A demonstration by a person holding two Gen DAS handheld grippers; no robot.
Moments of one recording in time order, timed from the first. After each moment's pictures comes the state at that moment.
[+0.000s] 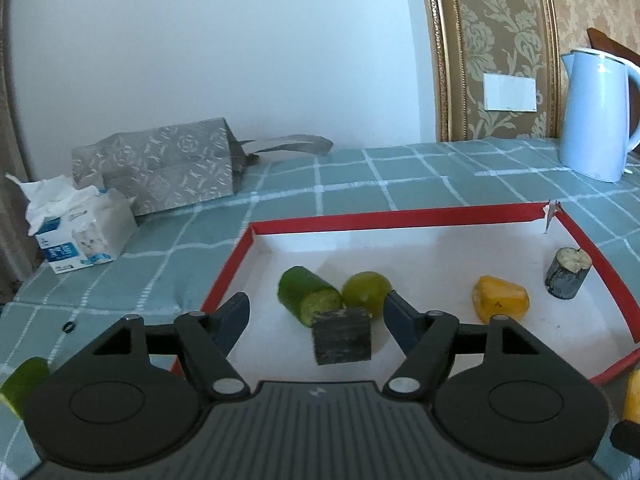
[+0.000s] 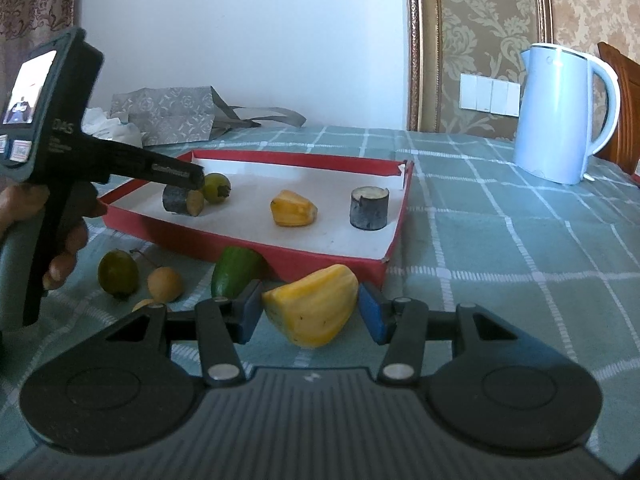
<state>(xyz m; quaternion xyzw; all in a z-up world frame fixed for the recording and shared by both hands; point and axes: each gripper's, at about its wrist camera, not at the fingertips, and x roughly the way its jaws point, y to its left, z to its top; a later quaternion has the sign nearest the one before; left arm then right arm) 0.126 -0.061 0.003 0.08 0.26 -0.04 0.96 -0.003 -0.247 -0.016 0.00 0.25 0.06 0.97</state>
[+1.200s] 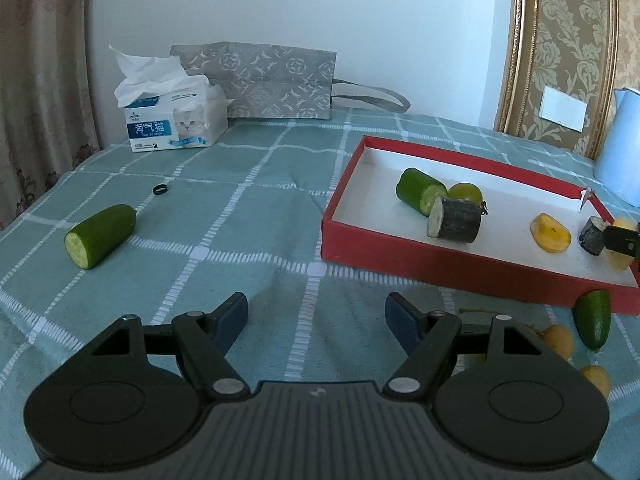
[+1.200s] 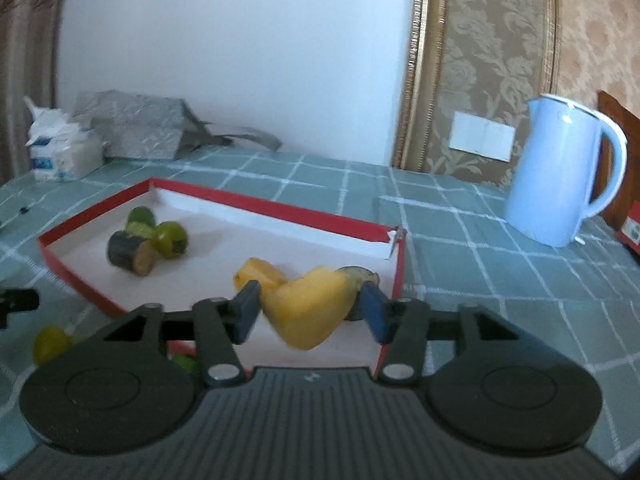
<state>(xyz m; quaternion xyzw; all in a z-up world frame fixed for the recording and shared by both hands) 0.059 0.035 -0.027 -0.02 0.31 0.01 0.95 0.070 -0.232 0.008 -0.05 0.23 0.01 0.97</state>
